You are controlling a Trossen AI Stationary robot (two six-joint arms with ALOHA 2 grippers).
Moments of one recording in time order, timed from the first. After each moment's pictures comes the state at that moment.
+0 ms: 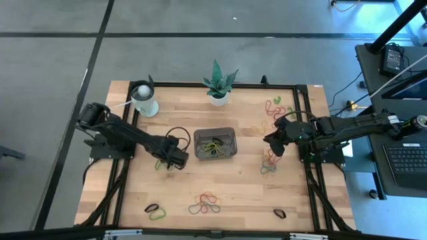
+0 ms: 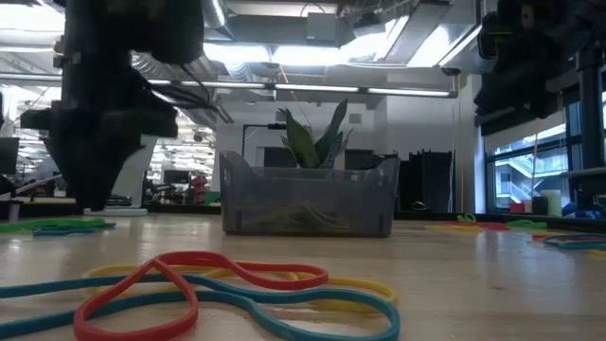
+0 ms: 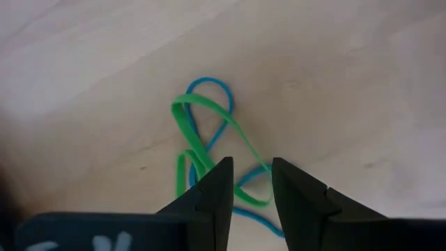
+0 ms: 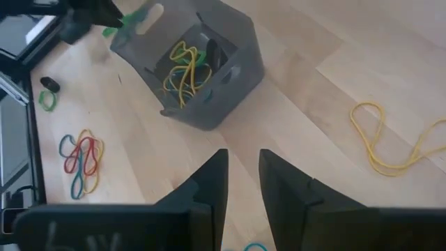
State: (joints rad) left arm -0.28 1.59 0.89 -0.92 -0.14 -1.43; right arm 0.13 0.75 0.60 -0.59 0.22 0.80
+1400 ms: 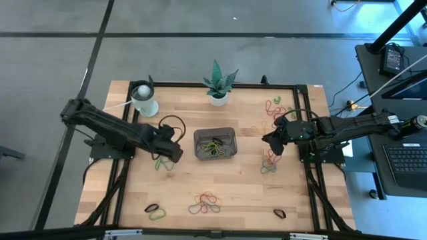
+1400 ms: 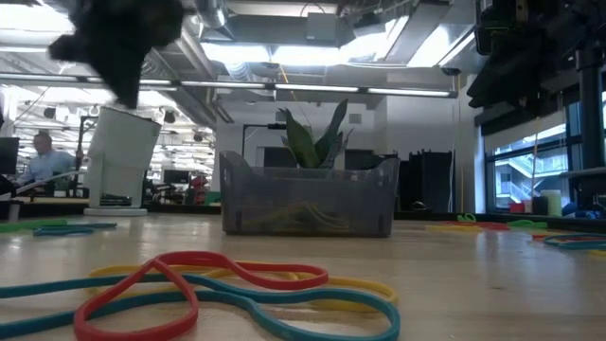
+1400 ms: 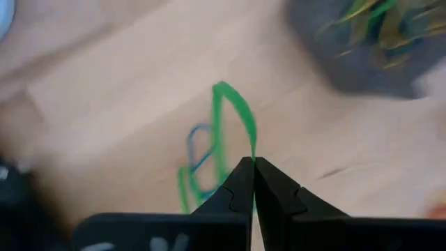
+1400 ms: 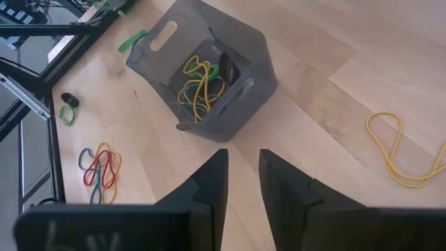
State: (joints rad) left arm -0.30 1.32 1.07 -1.13 -0.28 -1.34; right arm 0.13 0.75 0.60 -0.53 0.22 0.83
